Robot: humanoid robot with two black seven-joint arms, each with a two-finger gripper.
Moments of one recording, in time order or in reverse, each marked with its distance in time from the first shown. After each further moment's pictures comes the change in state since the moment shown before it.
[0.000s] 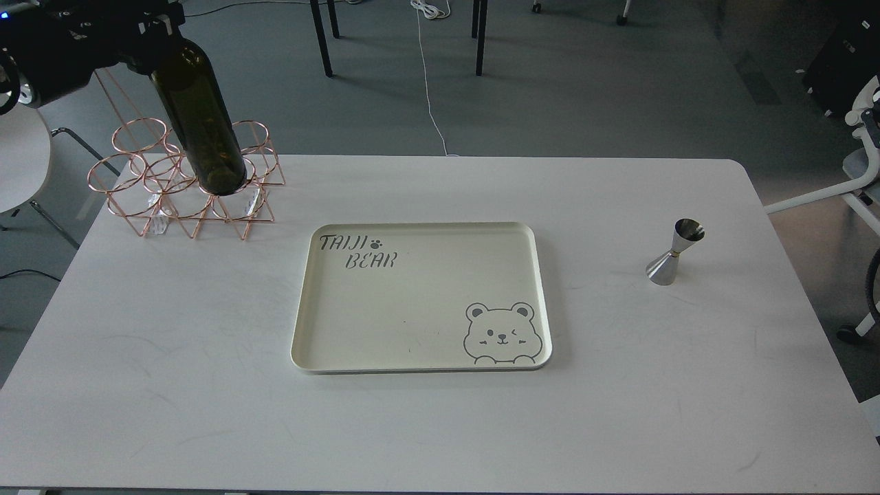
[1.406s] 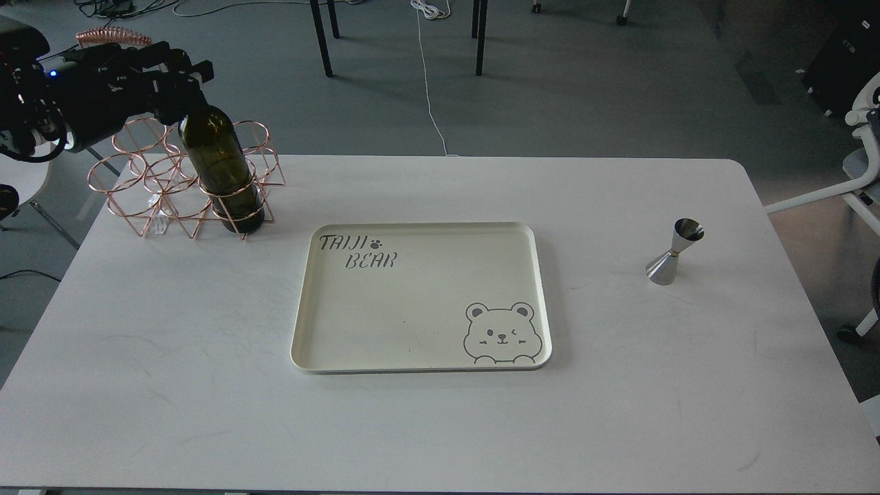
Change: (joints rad) left arm 0.012 -0.058 0.161 0.077 -0.077 0.130 -0.003; right arm 0.000 -0.011 -0.002 0.001 -0.003 0.000 0.000
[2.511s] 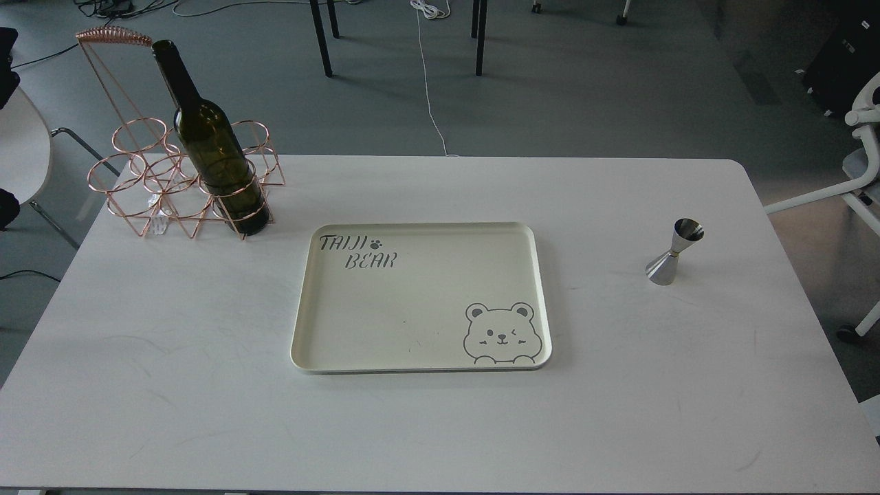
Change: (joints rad) left arm 0.108 -0.014 -0.051 0.261 -1.815 -0.167 -0.011; right arm -0.001 0.014 0.024 -0.105 0.007 0.000 0.000
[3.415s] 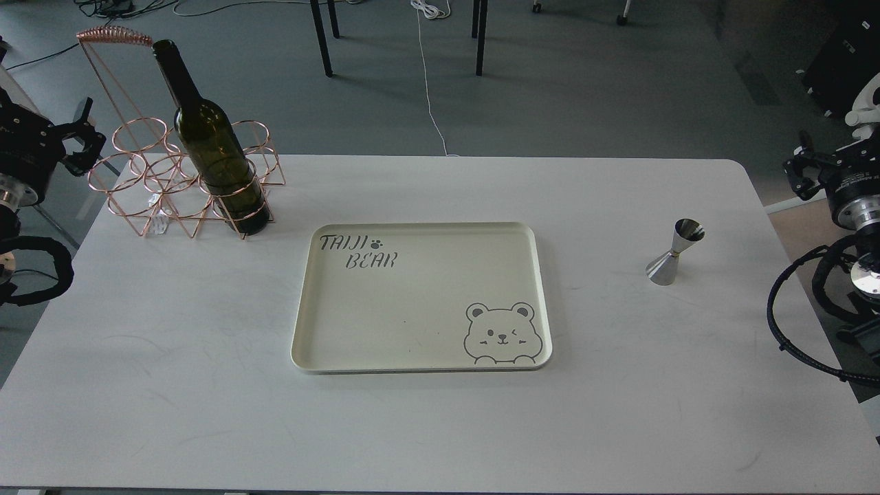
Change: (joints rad) left arm 0.201 -0.221 -0.162 0.196 -0.241 -0.372 -0.064; right arm -0.069 0.240 0.134 -0.070 0.156 0.000 -0.141
